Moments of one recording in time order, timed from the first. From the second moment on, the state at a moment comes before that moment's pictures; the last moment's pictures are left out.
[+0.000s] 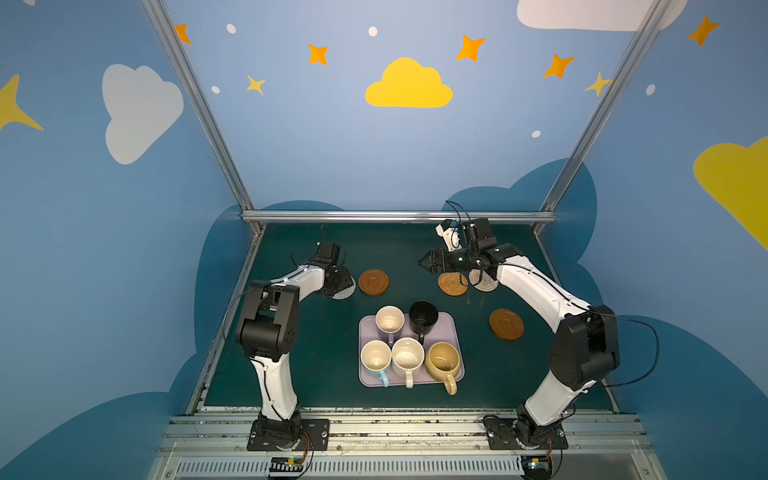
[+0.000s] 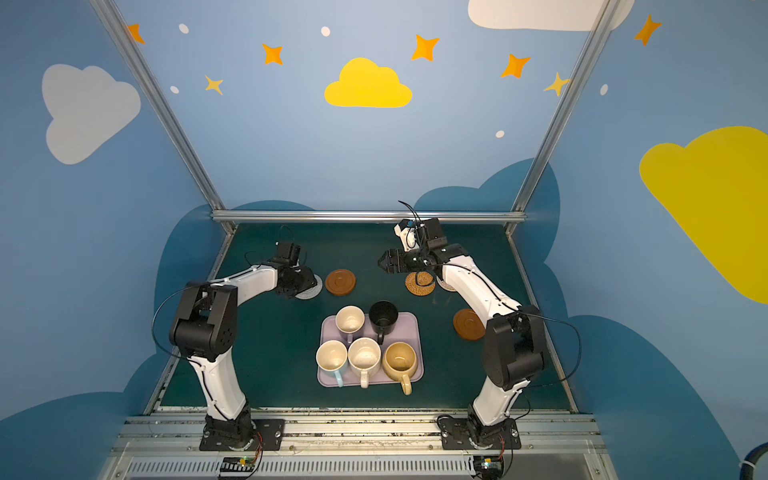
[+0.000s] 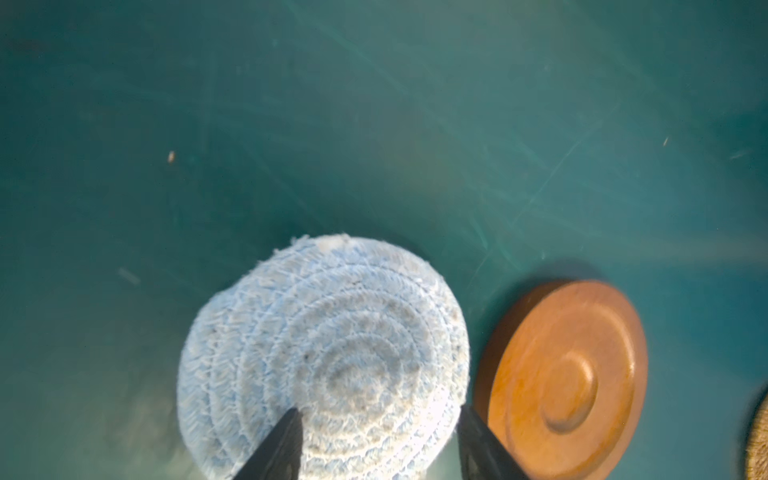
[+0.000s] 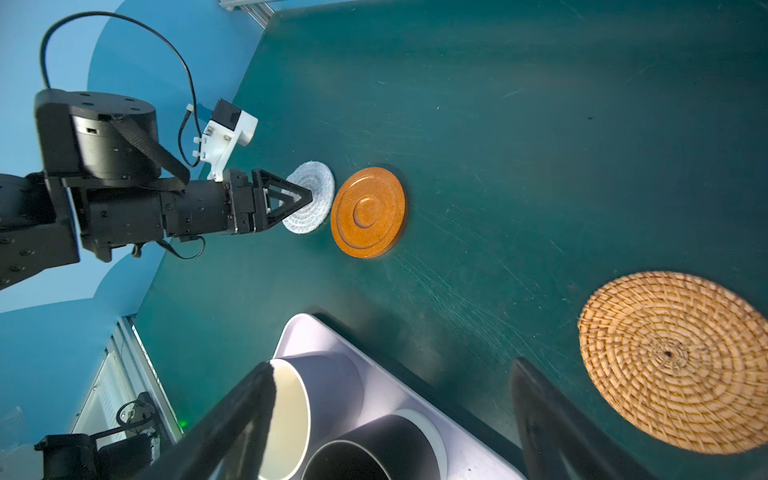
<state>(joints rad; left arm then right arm) -0.17 1.93 1.25 -0.40 0.08 -0.60 0.41 1.71 1.44 -0.52 -0.46 0.22</state>
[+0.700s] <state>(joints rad) -0.26 1.92 1.40 -0.45 0.18 -0.55 0.48 1.75 1.51 -0.54 -0.42 0.27</state>
